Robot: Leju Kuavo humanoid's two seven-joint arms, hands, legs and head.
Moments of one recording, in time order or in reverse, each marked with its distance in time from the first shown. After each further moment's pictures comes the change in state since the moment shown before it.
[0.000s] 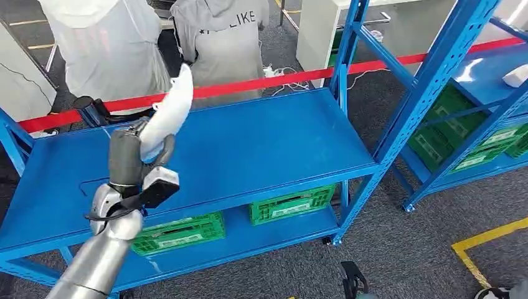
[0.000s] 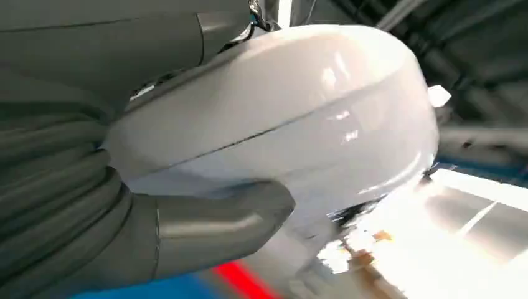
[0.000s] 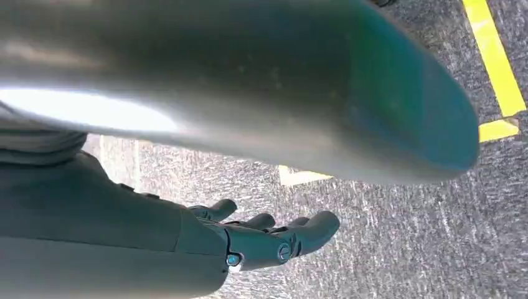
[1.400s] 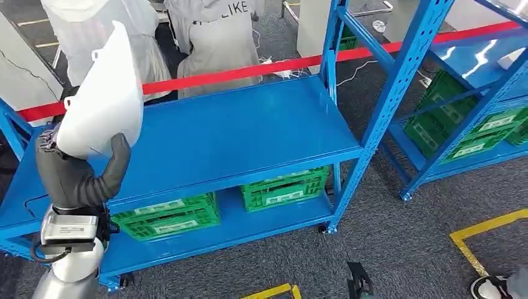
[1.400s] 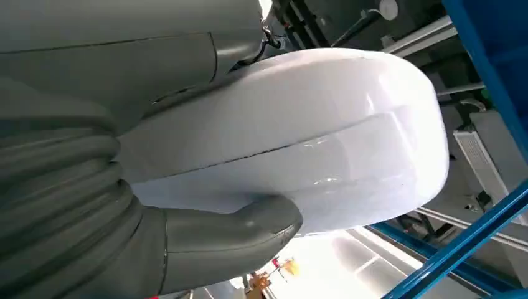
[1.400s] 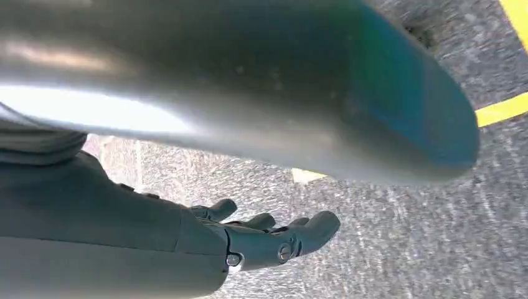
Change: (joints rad) left arm 0.155 0.103 0.008 -0.557 0.131 -0.119 0.056; right arm 0.001 0.007 -0.055 0.000 -0.020 -0.013 -0.006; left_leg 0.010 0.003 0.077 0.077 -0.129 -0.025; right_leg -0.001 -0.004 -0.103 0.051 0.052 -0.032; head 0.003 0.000
